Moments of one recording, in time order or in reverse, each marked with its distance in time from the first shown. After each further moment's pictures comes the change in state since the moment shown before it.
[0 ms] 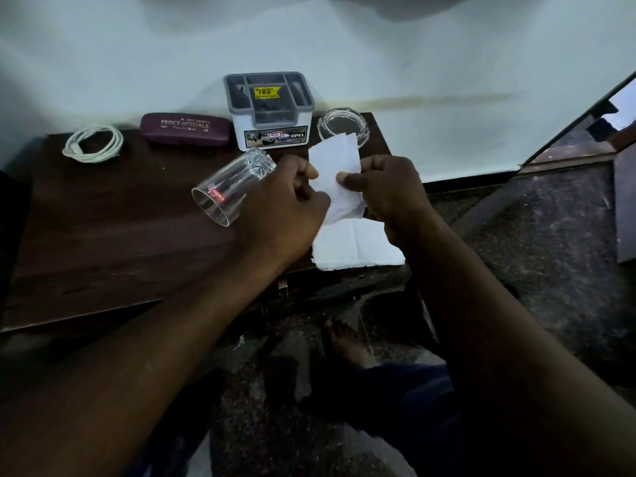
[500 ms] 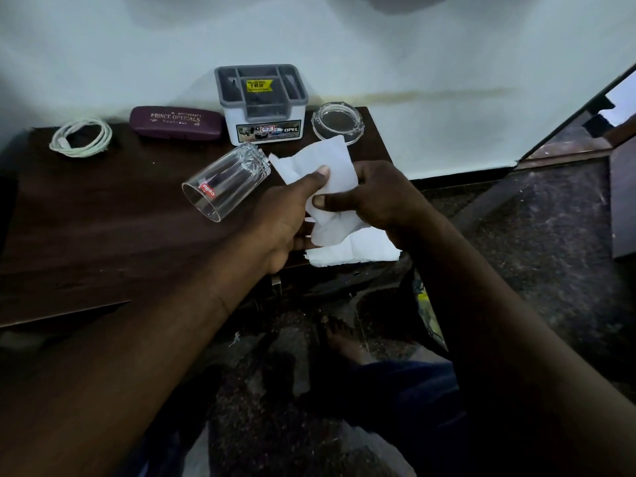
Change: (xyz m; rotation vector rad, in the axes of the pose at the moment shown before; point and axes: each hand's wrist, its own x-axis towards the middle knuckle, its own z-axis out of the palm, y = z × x) left_hand 0.010 0.003 0.016 -0.628 -0.338 -0.660; right_hand -0.011 0.002 -0.012 -0.141 -0.314 -0.093
